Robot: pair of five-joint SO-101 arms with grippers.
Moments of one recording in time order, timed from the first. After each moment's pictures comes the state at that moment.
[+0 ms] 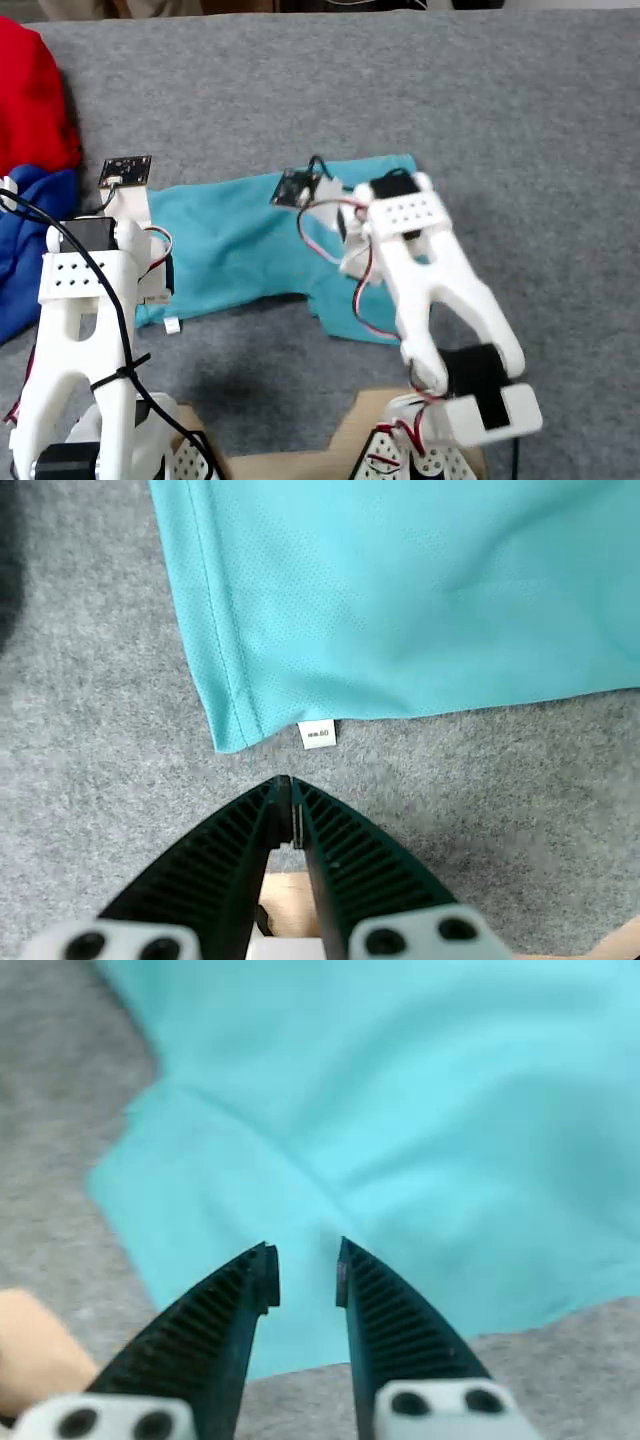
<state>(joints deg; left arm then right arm) -7.8 -32.4 38.3 84.4 -7.6 -15.3 -0.6 24.5 73.2 44.5</state>
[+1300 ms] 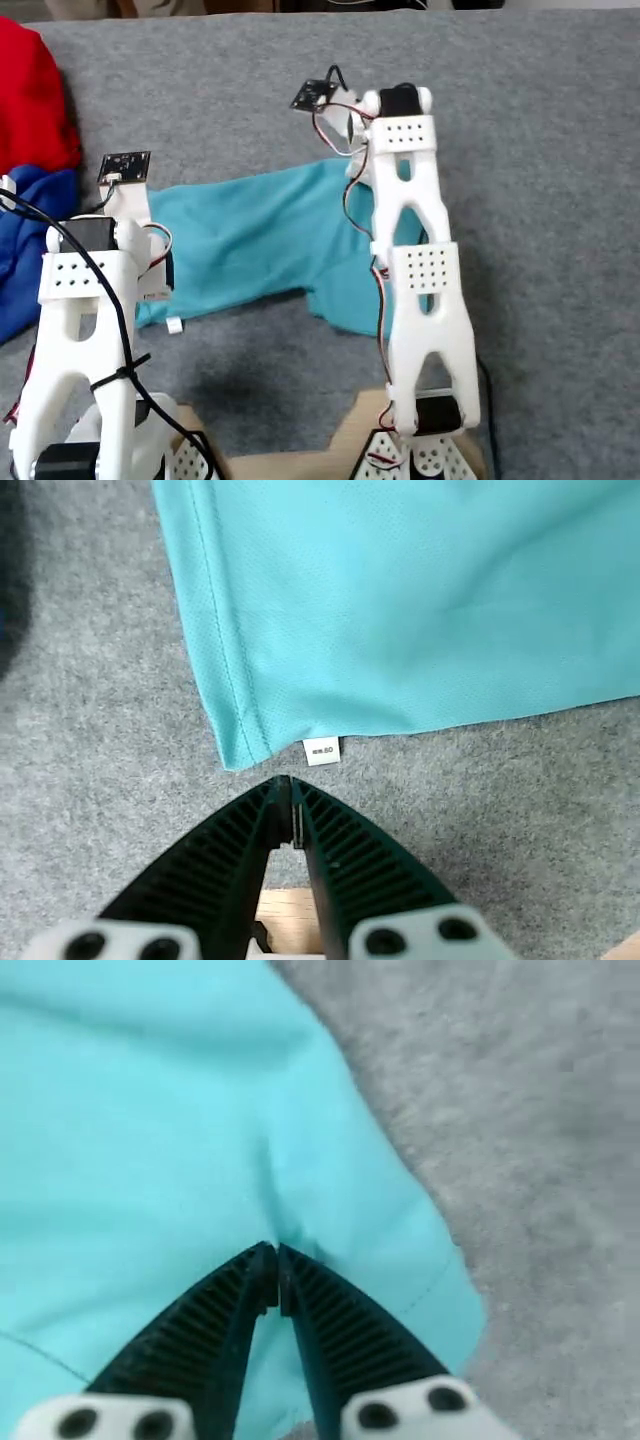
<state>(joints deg) -7.8 -32.4 38.3 82.8 -7.6 -9.5 67.4 -79.2 100.9 44.9</state>
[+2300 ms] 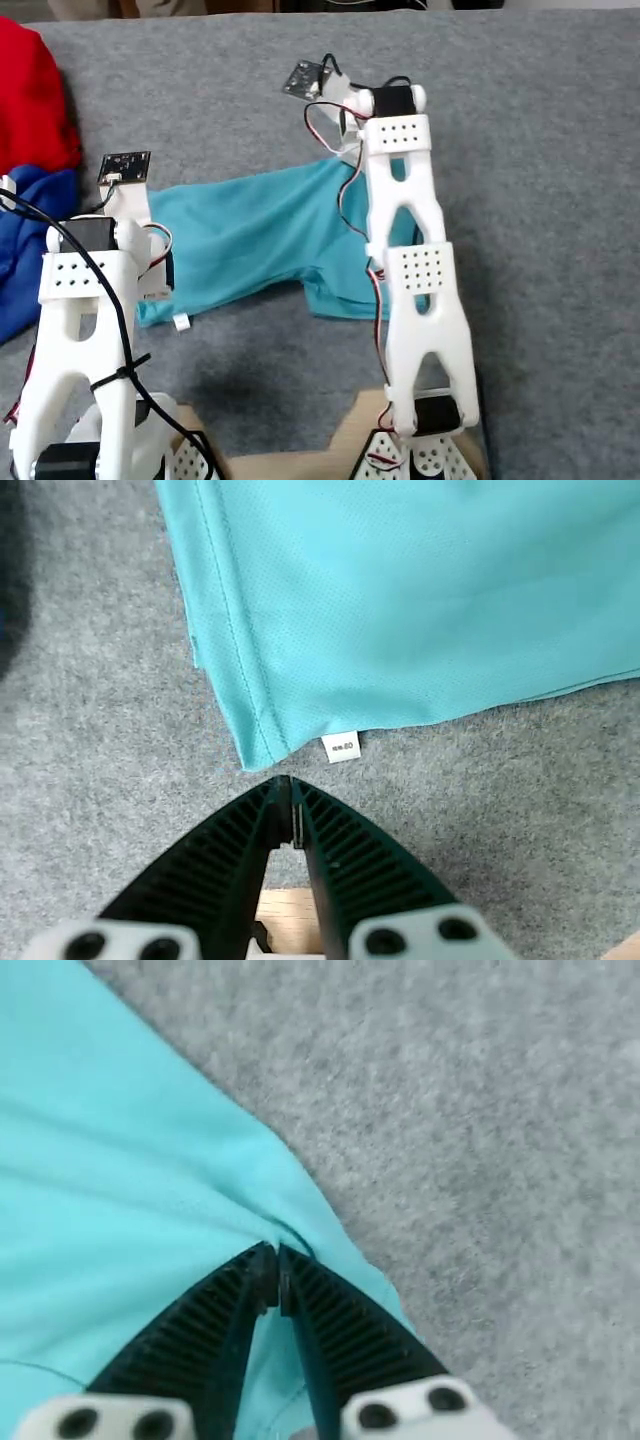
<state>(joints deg) -7.8 -32.4 38.3 82.8 -7.6 -11.2 67.4 -81.5 93.1 43.2</state>
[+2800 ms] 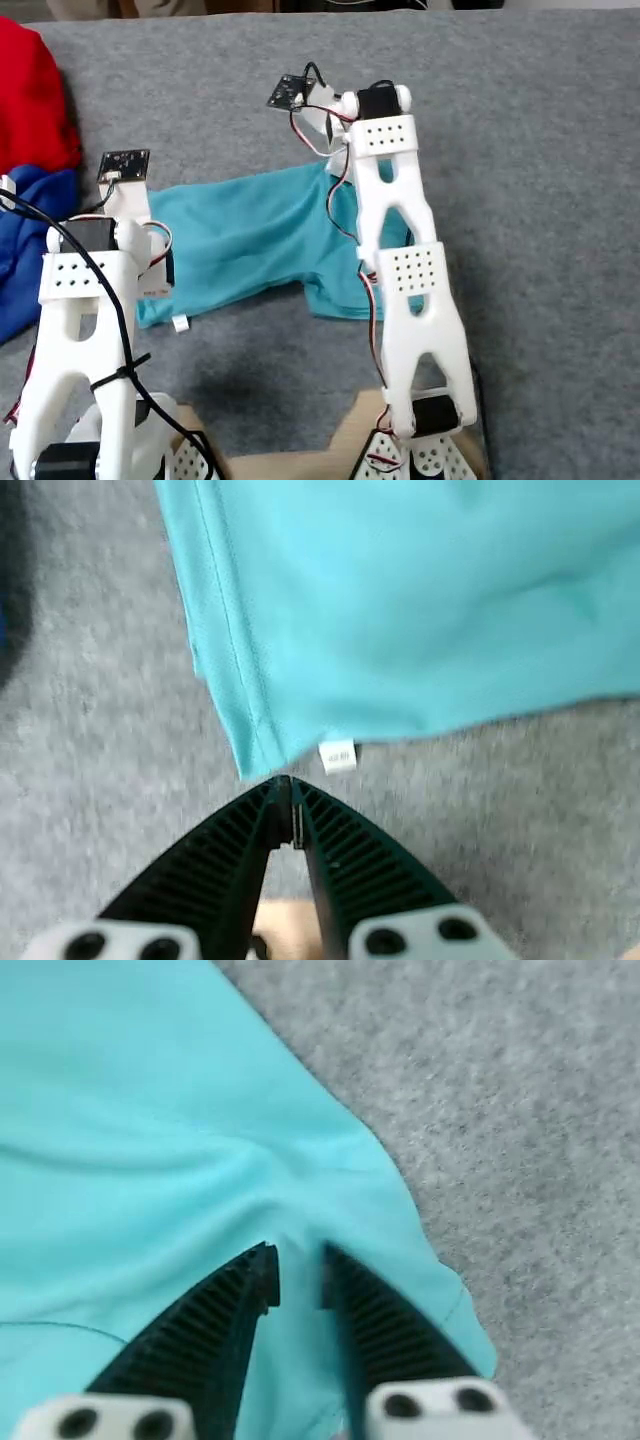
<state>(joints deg) -7.8 -32.4 38.7 79.8 -7.6 -13.5 67.4 -81.6 100.8 43.2</state>
